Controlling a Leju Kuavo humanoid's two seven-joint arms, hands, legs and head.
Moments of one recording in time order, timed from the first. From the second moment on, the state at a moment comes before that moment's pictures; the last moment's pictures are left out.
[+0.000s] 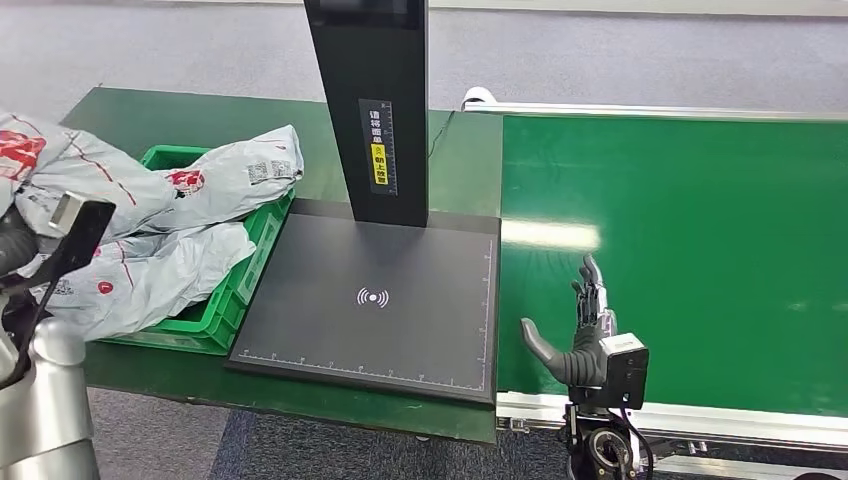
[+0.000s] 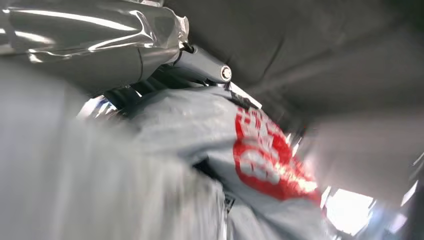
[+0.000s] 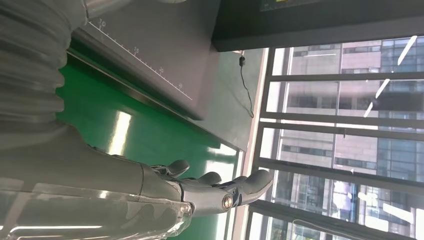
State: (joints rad) left arm -0.41 0.11 0.36 -1.47 -1.37 0.50 -0.04; right arm -0.09 0.15 0.00 -1.18 0.18 0.01 -0.55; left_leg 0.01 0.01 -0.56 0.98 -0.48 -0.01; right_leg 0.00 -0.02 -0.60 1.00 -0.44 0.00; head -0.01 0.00
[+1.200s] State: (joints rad) left arm -0.93 0.29 -0.11 -0.47 -1.31 -0.19 0.18; right arm -0.11 0.14 -0.01 -1.18 0.21 0.02 -0.52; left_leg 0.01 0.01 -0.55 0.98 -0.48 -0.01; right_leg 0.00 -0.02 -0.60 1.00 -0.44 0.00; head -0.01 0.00
